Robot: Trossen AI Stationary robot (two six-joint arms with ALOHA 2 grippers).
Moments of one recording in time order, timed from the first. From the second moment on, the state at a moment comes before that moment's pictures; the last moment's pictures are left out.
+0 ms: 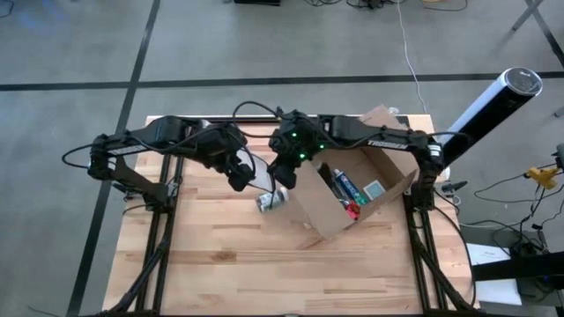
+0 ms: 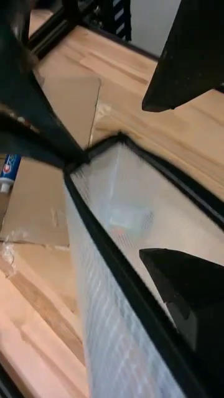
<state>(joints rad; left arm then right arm) 0.02 1.43 1.76 -1.29 -0.08 -0.72 -0.14 1.88 1.95 -0.79 -0.31 0.25</state>
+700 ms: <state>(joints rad) -0.07 1.36 1.76 -1.26 -0.04 -0.76 -0.21 1.98 1.94 -0.78 -0.29 0.20</state>
